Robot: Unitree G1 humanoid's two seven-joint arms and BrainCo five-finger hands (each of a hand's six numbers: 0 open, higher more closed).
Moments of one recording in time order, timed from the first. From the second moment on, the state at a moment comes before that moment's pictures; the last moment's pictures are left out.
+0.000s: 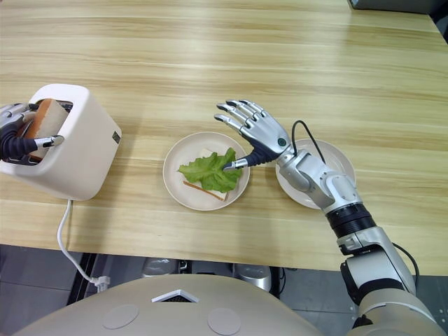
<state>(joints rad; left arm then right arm) 0.16 0.97 0.29 -0.14 0.60 -0.01 -0.34 -0.32 -0.63 0.37 0.26 -0.88 -0.62 -0.35</state>
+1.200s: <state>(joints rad) -0.30 0.60 0.05 -0.24 -0.07 0.13 -0.61 -0.32 -0.71 0.28 0.31 -0.85 -0.61 -0.37</state>
